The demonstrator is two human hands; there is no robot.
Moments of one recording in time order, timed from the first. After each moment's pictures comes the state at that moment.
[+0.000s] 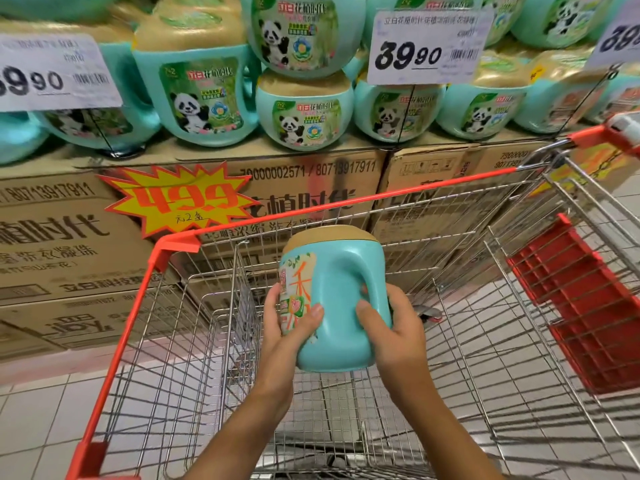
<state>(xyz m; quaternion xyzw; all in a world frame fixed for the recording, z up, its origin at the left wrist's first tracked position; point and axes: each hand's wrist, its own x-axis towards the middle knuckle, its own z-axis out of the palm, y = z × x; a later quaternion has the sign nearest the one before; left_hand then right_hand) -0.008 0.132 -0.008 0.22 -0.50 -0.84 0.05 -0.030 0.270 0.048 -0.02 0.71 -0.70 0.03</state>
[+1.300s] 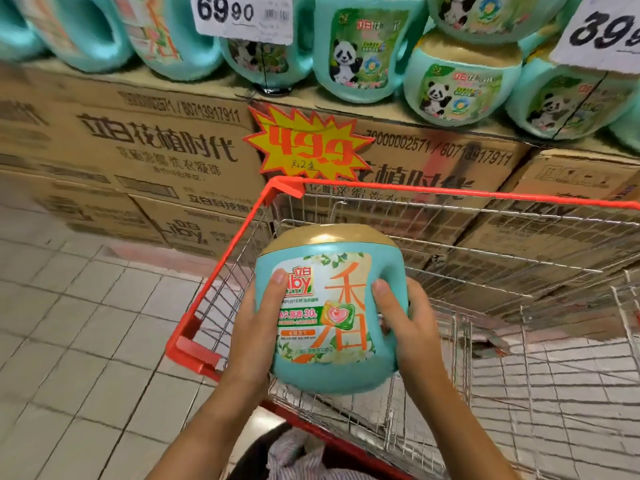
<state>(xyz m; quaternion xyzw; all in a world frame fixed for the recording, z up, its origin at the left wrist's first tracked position) 0.100 0.075 0.029 0.31 -0.53 -0.77 0.17 -0.003 0.219 0.027 -0.08 0.68 -0.70 0.21</state>
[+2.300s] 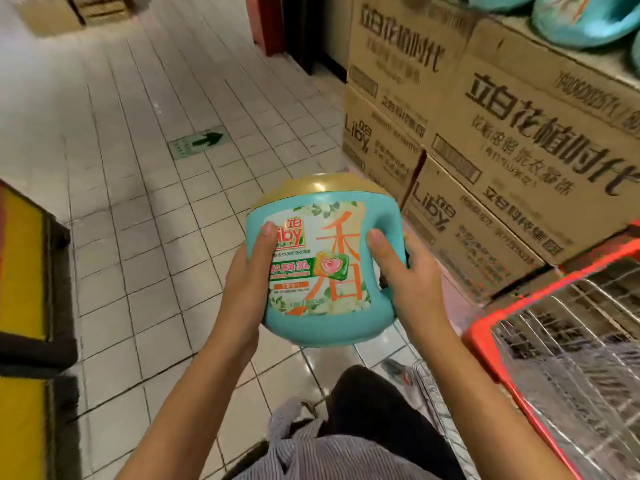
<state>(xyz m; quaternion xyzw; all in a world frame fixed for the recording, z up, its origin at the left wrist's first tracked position) 0.447 -0.071 0.047 0.53 -0.42 -0.58 0.46 0.262 -0.067 0.028 -0.43 0.59 -0.53 0.43</state>
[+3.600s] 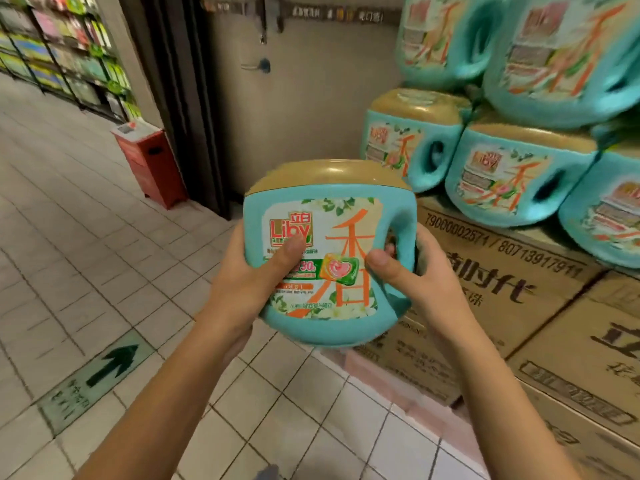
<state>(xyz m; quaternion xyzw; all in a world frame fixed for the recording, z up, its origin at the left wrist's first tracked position) 0.489 -0.851 0.144 0.30 -0.56 -0.66 0.41 0.309 -0.746 0.139 -0.42 0.59 -0.62 0.30</state>
